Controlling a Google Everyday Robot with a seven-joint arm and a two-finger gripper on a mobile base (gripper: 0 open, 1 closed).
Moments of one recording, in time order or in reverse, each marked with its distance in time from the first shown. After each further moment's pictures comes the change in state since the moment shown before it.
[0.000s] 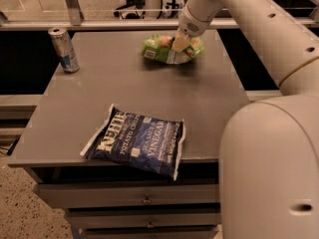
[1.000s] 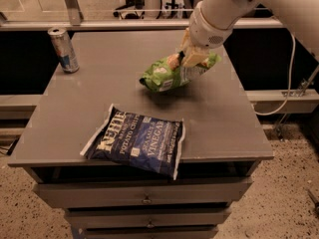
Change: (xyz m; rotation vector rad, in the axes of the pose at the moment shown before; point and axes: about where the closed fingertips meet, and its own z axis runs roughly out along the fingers) arm 0.014 0.105 -0.076 -0.046 0.002 -0.451
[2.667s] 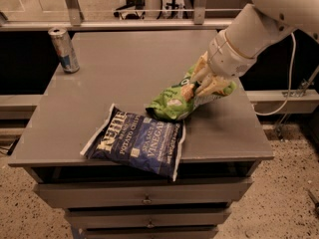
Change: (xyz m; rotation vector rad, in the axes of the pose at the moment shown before) arm 0.013 0.092 -0.009 -0.125 -0.121 -0.115
